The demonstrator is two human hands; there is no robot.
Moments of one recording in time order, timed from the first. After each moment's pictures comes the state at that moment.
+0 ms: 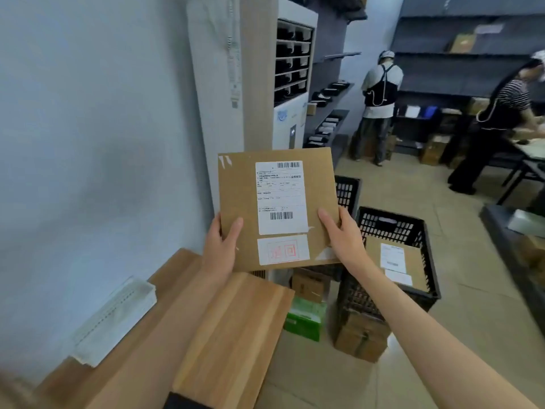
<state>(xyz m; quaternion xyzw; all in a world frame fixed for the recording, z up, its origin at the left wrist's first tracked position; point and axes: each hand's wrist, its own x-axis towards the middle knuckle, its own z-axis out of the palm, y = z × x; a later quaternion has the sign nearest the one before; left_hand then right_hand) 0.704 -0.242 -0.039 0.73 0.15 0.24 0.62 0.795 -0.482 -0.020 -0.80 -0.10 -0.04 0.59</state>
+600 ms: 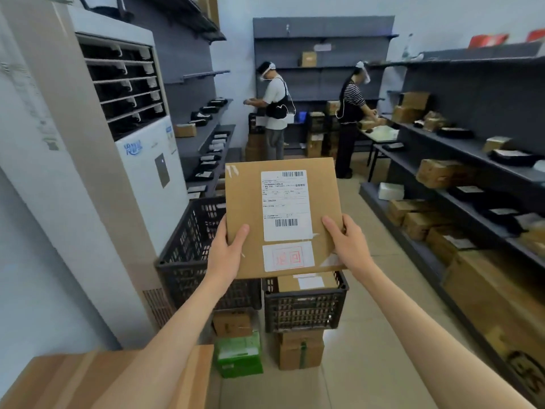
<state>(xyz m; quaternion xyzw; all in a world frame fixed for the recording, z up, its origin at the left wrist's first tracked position) 0.894 -0.448 -0.033 0.75 -0.05 0.07 0.65 0.868 -0.707 -0.026 -0.80 0.08 -0.17 0.57</state>
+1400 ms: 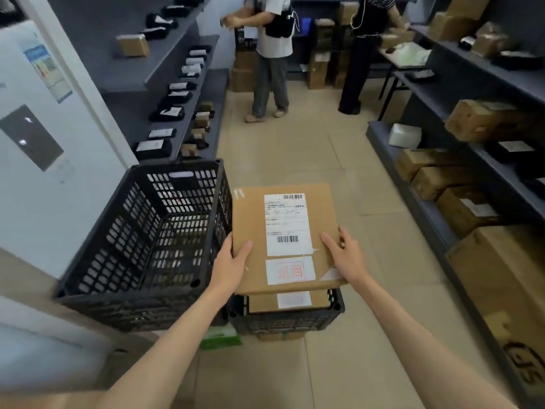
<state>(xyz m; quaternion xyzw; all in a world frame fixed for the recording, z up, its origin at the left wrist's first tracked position) 1.151 -0.580 -0.198 0.78 0.09 -0.10 0.61 1.128 -0.843 -0.196 -0.82 0.20 -0.02 0.54</state>
